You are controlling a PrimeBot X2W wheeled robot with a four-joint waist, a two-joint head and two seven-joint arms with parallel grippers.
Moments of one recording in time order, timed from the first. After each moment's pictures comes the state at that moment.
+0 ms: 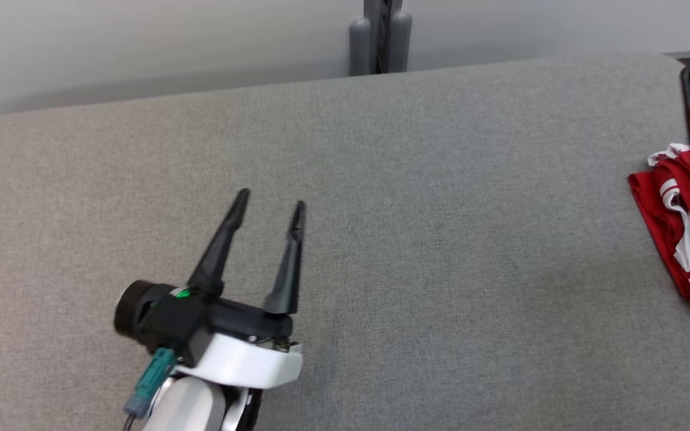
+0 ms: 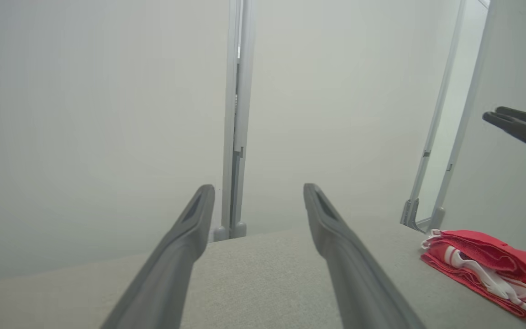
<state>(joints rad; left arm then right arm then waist) -0.19 0.05 -0.36 -0.03 -0.23 0.06 -0.26 -0.55 -0.56 0.25 0.24 0.43 0.13 -0.26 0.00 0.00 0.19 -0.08</state>
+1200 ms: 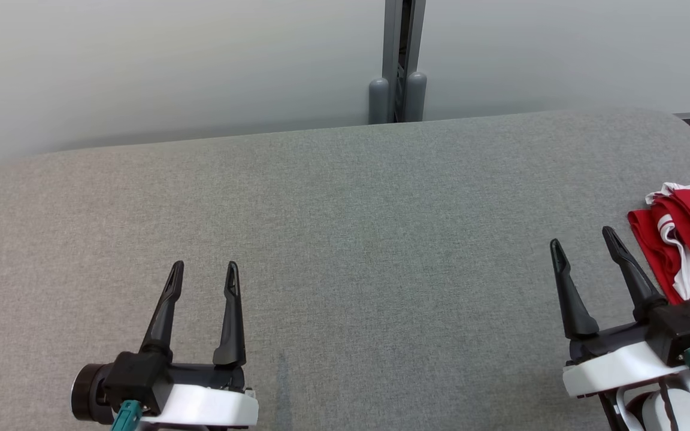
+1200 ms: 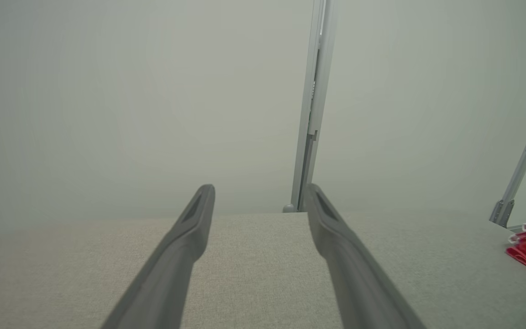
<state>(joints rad) 0.01 0.05 -0.21 -0.02 -0.20 0.14 -0.26 -0.11 -0.13 0.09 0.11 0.08 0.13 -0.26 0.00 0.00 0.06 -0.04</state>
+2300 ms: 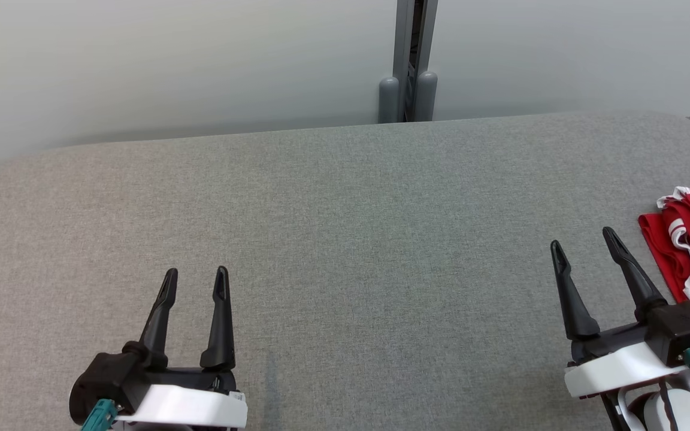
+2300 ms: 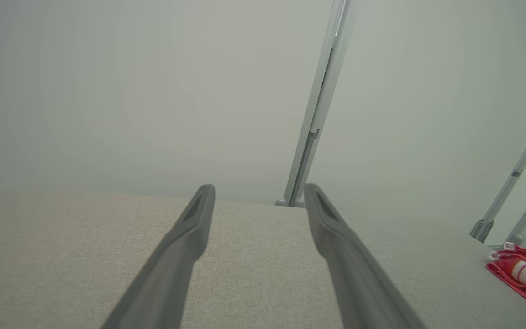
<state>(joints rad) 0.02 0.05 -0.17 0.01 -0.33 0.07 -0.26 -0.11 -0.14 0.10 0.11 0.07 0.13 -0.26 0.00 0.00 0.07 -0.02</state>
